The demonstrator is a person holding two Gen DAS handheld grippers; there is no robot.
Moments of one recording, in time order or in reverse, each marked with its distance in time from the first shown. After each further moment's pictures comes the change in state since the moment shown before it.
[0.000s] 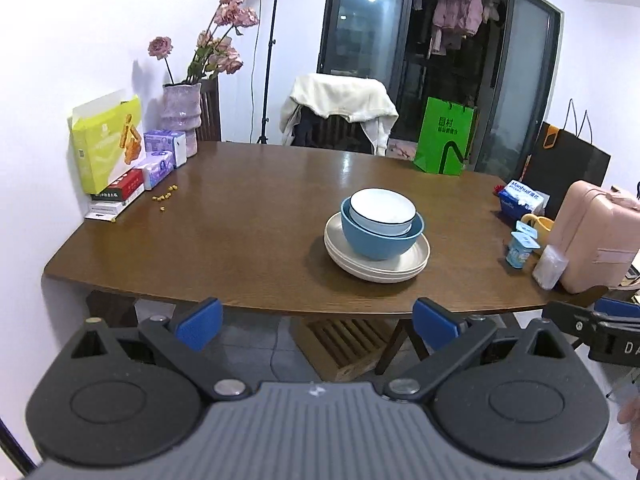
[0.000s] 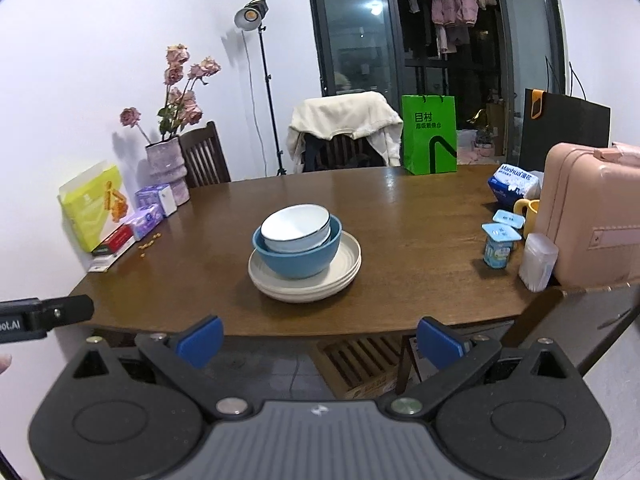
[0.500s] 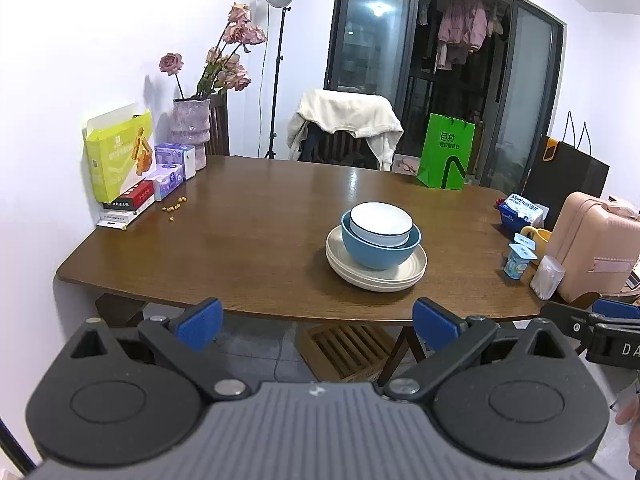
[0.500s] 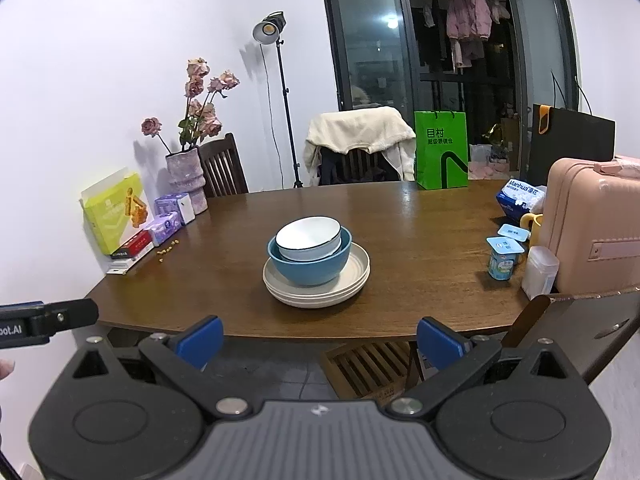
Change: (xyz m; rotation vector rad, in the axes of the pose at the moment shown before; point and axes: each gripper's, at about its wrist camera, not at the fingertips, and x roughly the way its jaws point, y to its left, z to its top) left arm -0.022 -0.009 -0.004 -0.009 -0.043 0.022; right arm -0.021 -0.003 -0.003 -0.021 -0.042 0.038
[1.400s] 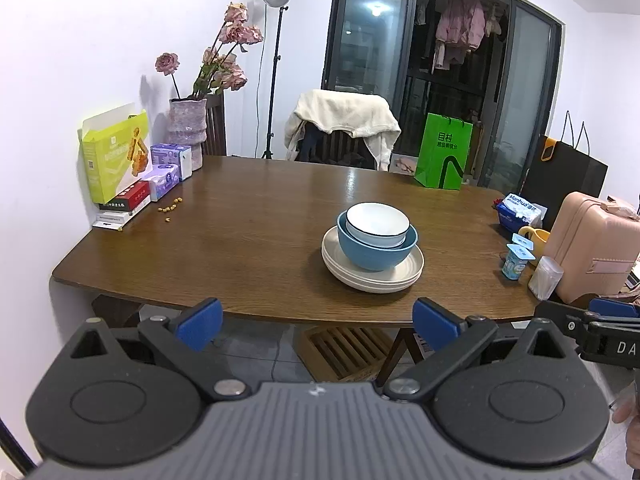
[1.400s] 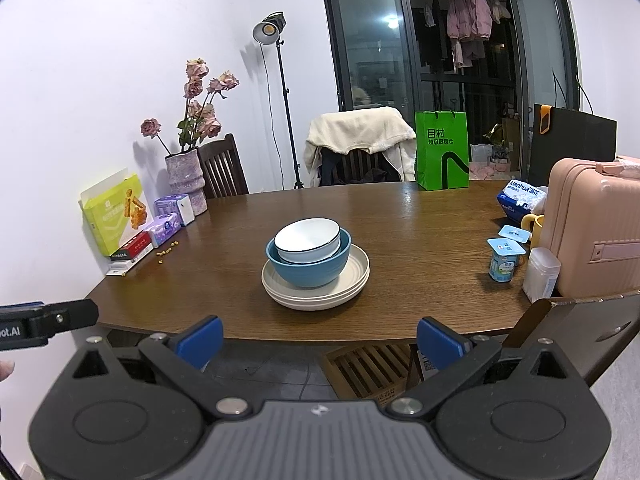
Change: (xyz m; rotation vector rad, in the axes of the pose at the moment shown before) left arm 0.002 -0.002 0.000 0.000 0.002 -0.007; right arm 0.000 -0.001 -0.001 0.000 0.000 0.000
